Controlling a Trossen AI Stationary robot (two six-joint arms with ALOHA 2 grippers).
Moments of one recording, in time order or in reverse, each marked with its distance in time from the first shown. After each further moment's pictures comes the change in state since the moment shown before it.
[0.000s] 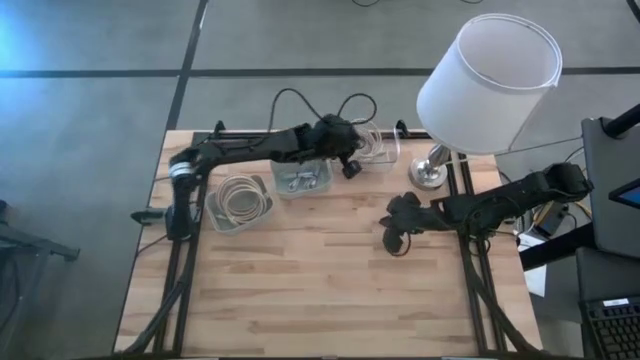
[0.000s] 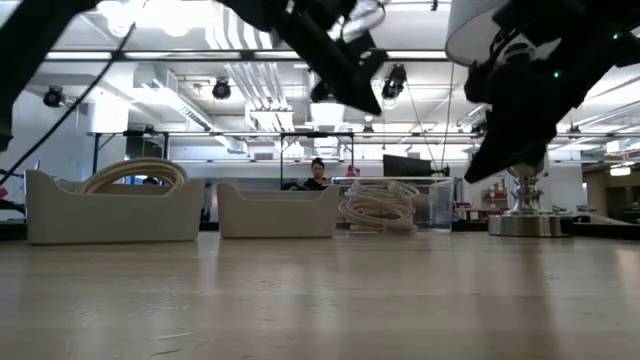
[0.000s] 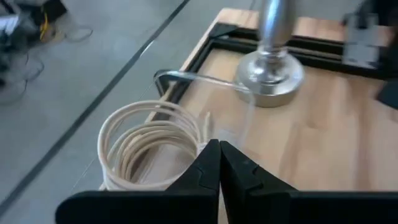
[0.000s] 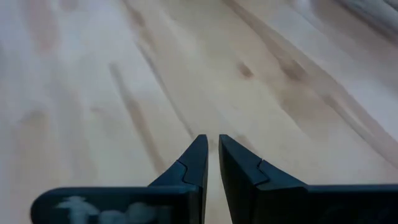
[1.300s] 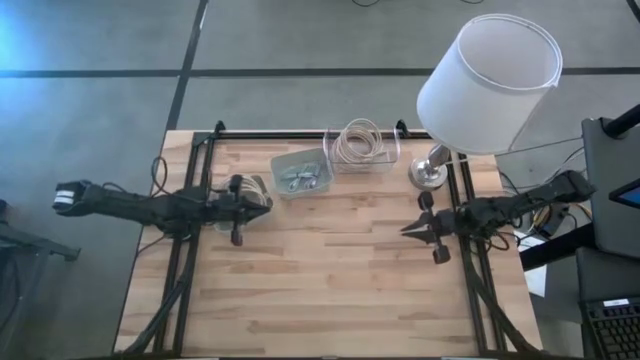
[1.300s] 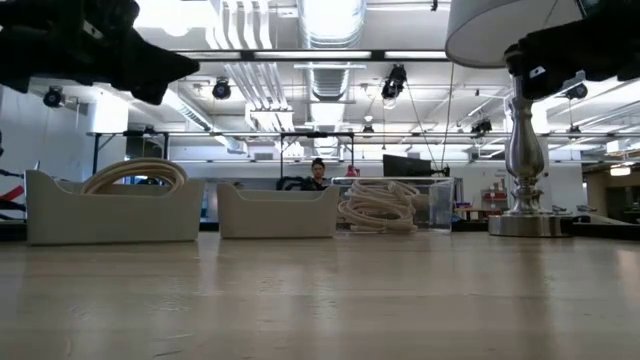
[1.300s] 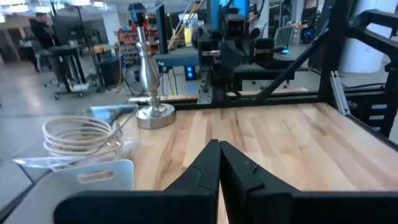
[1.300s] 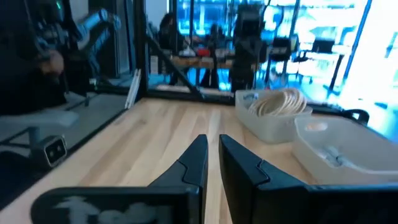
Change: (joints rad) left arm -0.341 -1.356 -1.549 0.721 0.077 0.052; right arm 0.155 -0.771 -0.384 0.455 -0.184 -0.648
